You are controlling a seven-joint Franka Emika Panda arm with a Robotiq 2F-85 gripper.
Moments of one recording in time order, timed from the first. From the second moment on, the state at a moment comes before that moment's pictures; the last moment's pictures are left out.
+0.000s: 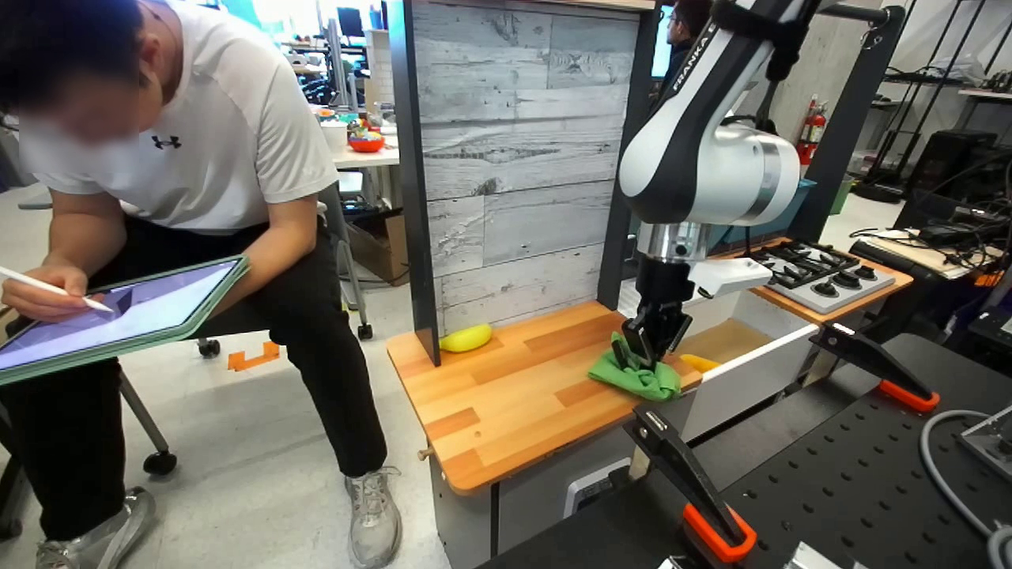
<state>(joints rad) -0.25 0.93 0.11 -1.93 0.03 2.62 -0.40</state>
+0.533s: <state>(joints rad) -0.26 0.96 0.10 -1.84 0.03 2.55 -0.40</state>
